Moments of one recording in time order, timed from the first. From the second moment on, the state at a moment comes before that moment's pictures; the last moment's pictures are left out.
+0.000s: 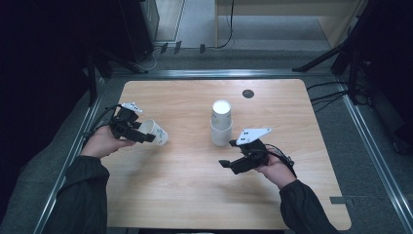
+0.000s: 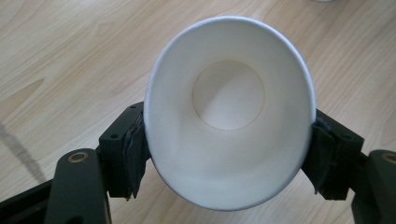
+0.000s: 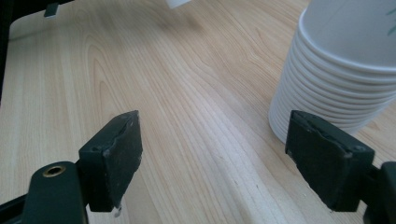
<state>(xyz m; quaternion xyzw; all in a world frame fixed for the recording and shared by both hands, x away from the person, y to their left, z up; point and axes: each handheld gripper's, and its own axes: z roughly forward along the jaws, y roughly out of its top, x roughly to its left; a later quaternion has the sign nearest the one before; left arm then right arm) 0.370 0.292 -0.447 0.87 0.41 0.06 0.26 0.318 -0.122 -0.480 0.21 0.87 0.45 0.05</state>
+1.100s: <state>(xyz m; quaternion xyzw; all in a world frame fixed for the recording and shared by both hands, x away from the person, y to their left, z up) 0.413 0.300 -0.459 0.89 0.43 0.09 0.07 0.317 -0.121 -0.480 0.20 0.88 0.43 0.07</state>
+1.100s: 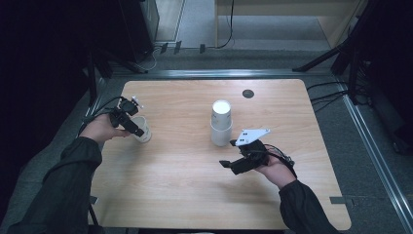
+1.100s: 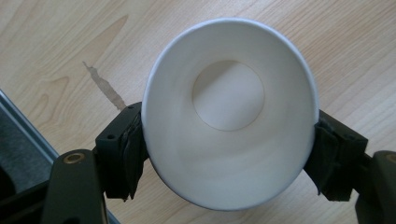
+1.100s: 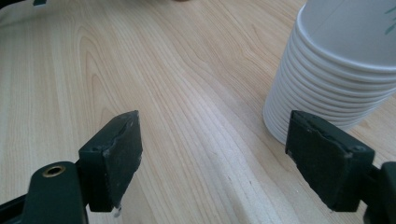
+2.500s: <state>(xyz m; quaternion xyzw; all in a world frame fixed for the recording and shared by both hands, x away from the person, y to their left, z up) 0.402 0.308 -0.409 0.86 0.46 0.09 0.20 0.317 -0.126 -0.477 0.20 0.87 0.44 0.08</state>
